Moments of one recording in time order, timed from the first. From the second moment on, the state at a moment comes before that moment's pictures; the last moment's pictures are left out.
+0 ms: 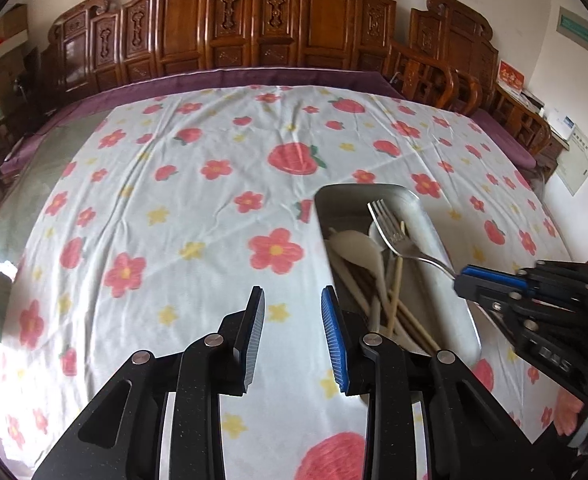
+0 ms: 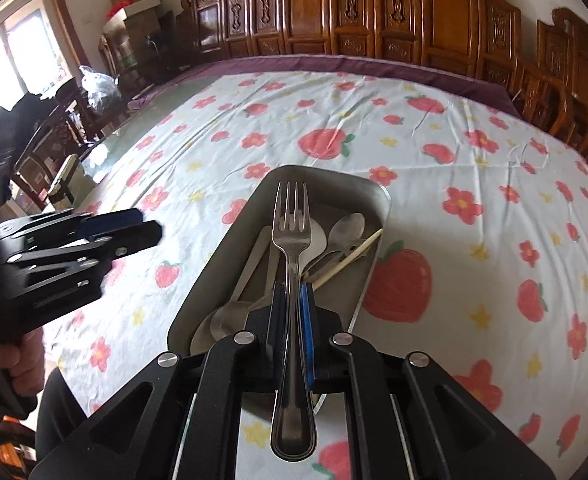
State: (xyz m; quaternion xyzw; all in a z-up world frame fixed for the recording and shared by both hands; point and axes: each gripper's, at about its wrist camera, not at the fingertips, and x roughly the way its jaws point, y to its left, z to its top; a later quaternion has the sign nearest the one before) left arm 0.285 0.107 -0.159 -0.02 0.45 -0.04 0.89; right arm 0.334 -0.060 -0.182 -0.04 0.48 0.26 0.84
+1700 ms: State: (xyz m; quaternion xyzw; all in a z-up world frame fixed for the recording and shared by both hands) left arm 0.235 0.070 -0.123 -0.01 0.41 -0.04 0.91; right arm 0.287 -0.115 -0.146 0.00 0.42 0.25 0.87
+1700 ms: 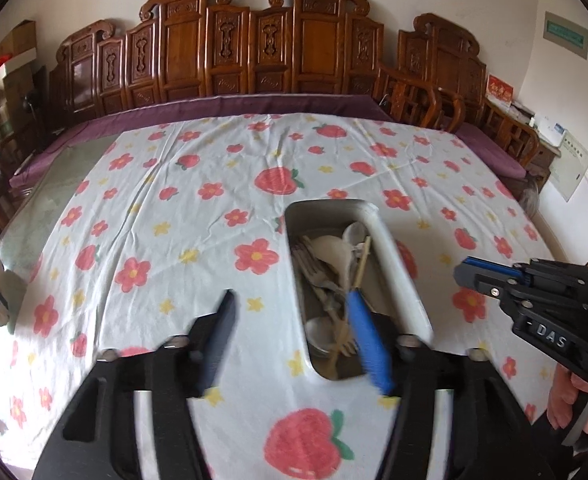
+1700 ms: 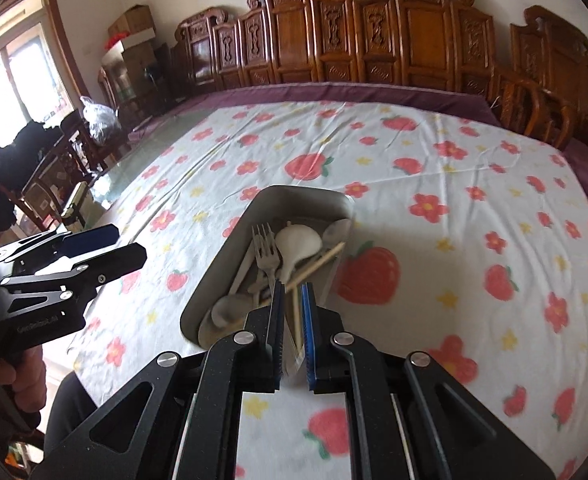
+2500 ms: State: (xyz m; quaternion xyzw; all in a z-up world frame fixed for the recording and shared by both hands) left arm 0.134 -0.004 -0.056 0.01 0.32 -0.04 0.95; right arm 0.159 -0.215 -0.076 0.01 0.31 0.14 0.94
